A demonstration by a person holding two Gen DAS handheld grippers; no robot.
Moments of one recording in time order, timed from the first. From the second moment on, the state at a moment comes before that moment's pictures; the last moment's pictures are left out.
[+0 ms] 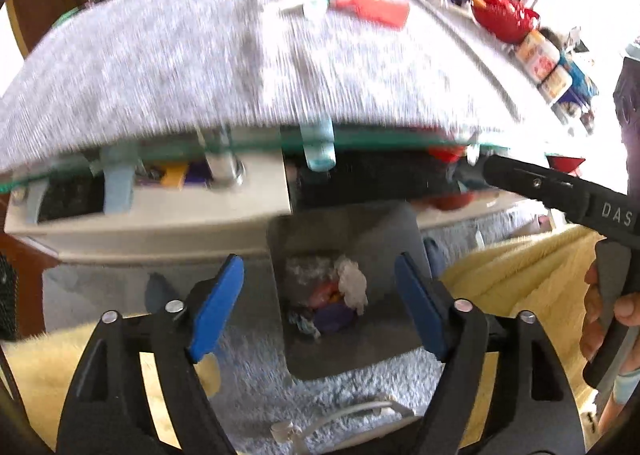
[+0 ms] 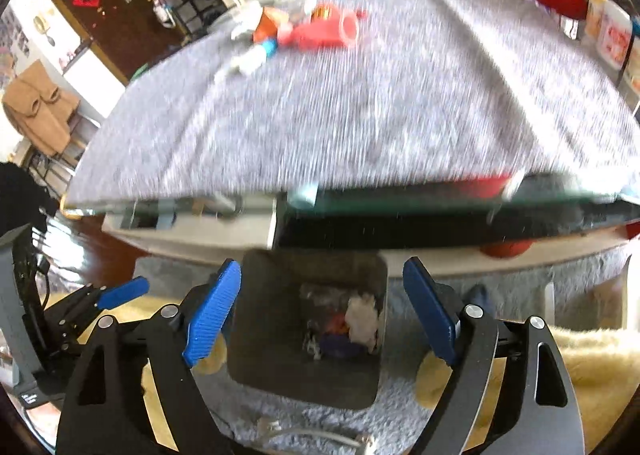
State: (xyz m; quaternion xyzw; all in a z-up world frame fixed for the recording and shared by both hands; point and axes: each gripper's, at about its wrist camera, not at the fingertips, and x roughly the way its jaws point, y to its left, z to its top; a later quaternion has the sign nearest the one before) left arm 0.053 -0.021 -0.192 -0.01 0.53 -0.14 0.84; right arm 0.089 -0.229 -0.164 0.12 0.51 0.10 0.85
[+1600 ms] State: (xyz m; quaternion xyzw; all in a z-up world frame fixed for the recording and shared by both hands) left arm 0.301 -0.071 -0.180 0.02 0.50 -0.17 0.85; right arm 0.315 -0.215 -0.176 0.01 0.49 0.13 0.86
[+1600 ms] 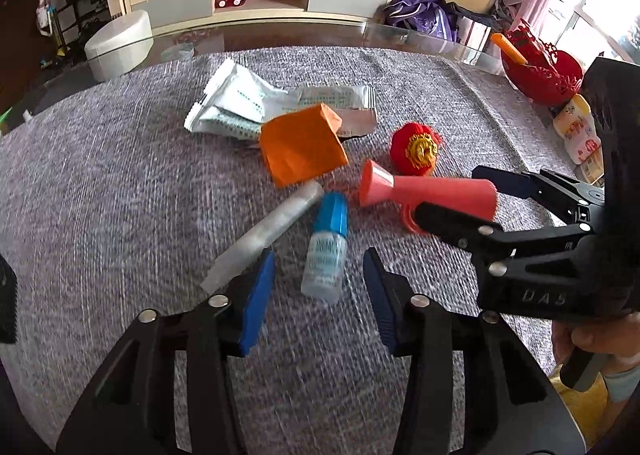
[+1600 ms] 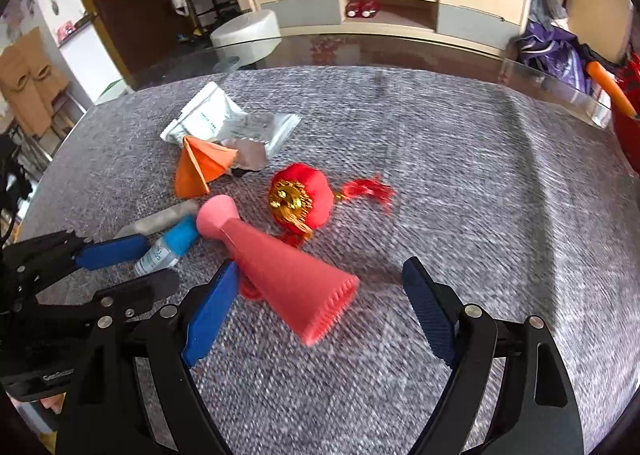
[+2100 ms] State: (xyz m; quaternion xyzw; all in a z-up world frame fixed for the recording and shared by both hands) left arm 0.281 -0.066 -0.179 0.03 0.51 -0.17 0.85; right arm 0.282 -0.214 -0.168 0.03 0.50 0.16 0.85
